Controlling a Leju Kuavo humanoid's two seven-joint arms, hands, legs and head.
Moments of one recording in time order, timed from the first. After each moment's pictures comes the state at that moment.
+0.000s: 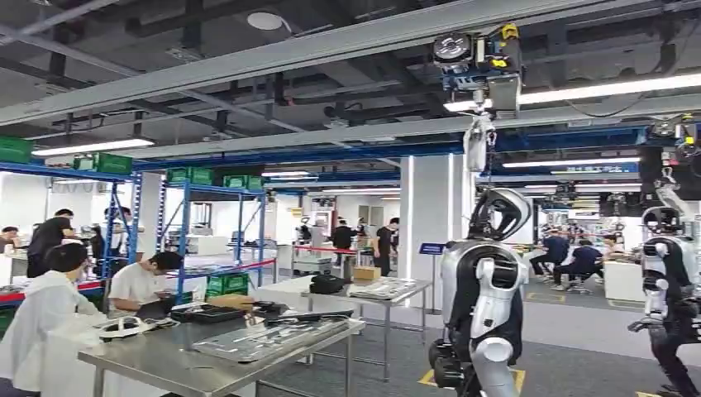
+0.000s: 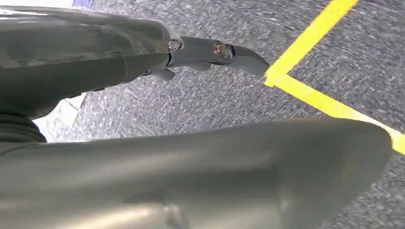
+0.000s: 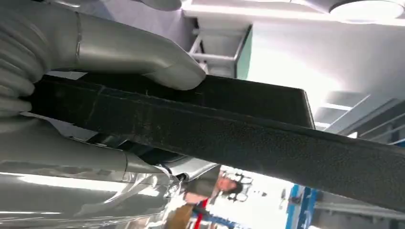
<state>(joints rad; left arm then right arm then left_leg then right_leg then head) -0.07 -0.02 1.36 -0.24 -1.15 -0.01 -0.32 -0.40 -0.01 0.85 -1.58 -0.17 0.51 -0.48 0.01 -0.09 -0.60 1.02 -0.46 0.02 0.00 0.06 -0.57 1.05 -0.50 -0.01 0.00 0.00</state>
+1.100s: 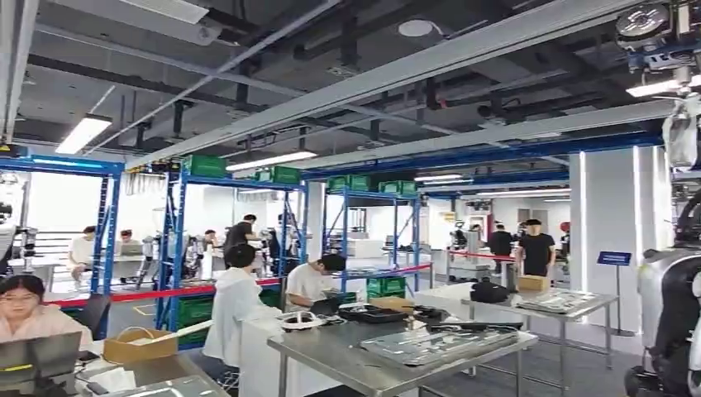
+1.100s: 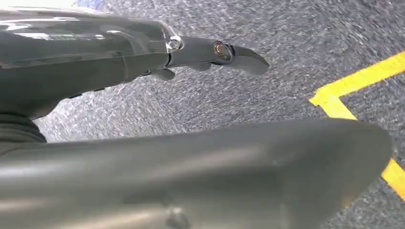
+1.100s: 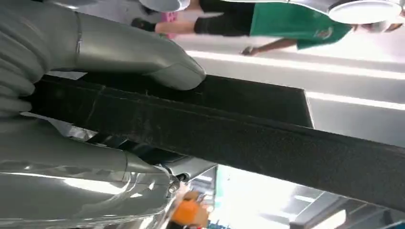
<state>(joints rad) -0.07 -0.03 1.36 -0.24 -1.15 -0.01 -0.32 -0.41 -0.01 0.85 -1.57 -0.19 0.51 -0.47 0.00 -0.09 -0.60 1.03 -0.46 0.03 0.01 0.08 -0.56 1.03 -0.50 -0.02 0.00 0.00</state>
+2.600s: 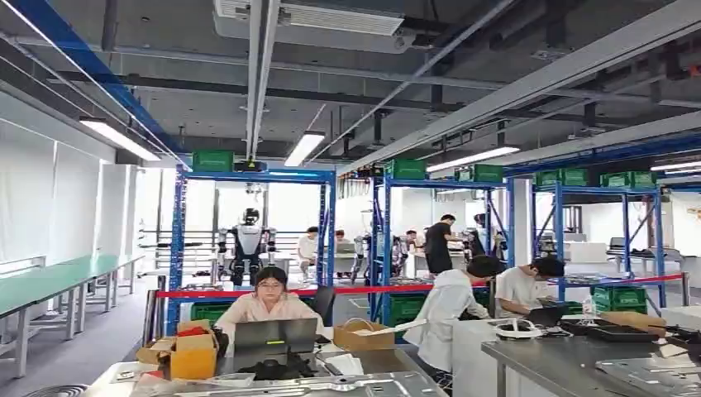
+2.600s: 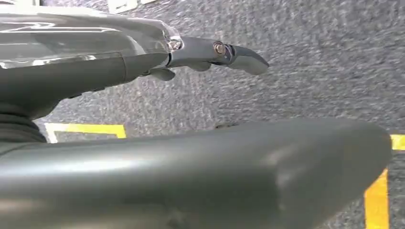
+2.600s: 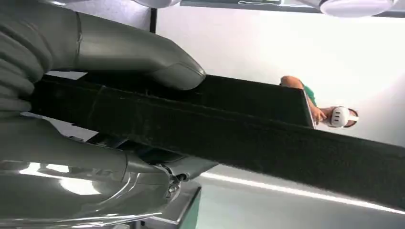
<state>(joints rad) -0.07 -0.02 1.37 -0.24 -1.14 -0.03 -0.31 -0.43 0.01 0.84 -1.56 -0.22 0.51 -0.45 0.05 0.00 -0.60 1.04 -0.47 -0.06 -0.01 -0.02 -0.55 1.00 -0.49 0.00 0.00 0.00</state>
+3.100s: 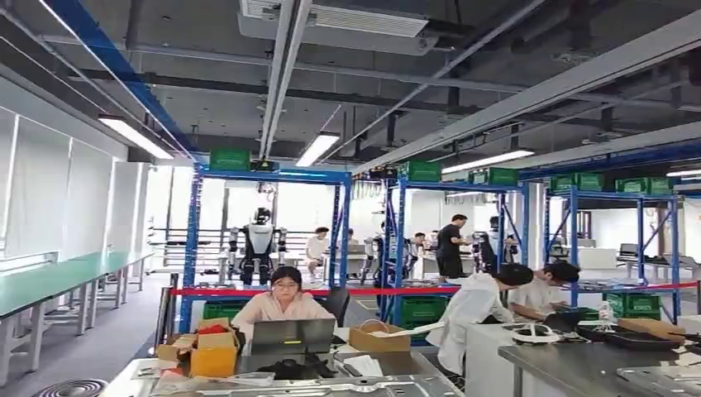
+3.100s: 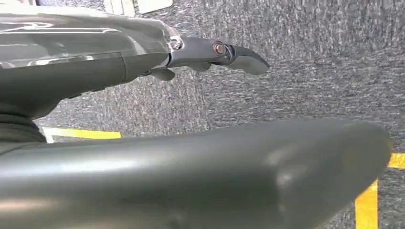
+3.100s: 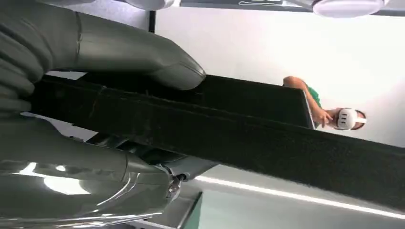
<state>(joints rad) -0.07 -0.02 1.37 -0.24 -1.14 -0.03 -0.31 -0.41 0.02 0.84 -1.57 -0.22 0.51 -0.45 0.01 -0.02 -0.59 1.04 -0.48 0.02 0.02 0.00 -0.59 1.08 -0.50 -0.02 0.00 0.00</state>
